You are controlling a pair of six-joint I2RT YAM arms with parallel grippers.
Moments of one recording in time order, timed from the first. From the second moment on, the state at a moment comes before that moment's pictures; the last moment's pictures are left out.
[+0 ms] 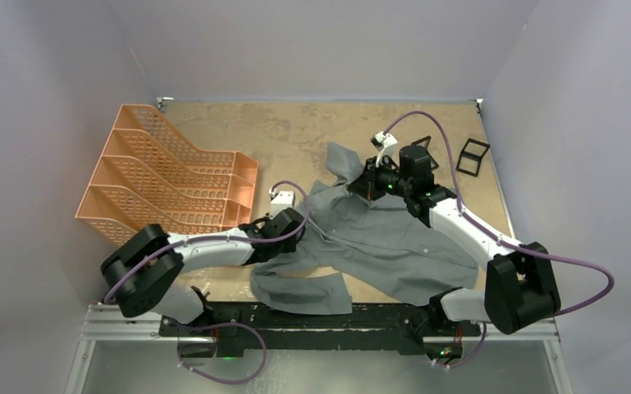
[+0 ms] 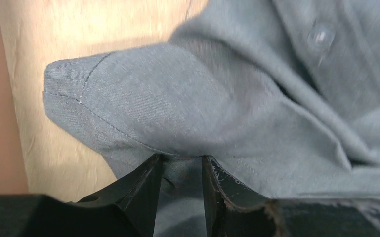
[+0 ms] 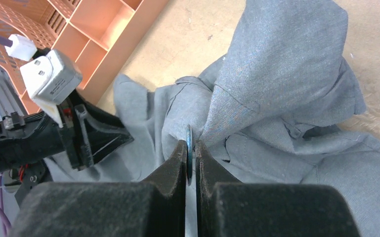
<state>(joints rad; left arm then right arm) -0.90 1.43 0.63 -0.21 -0.40 -0.73 0.37 1.32 0.81 0.02 -0.52 0.25</state>
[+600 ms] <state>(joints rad) -0.70 1.78 0.84 0.45 -0.45 -0.30 0.37 1.32 0.83 -0.02 -0.45 0.32</state>
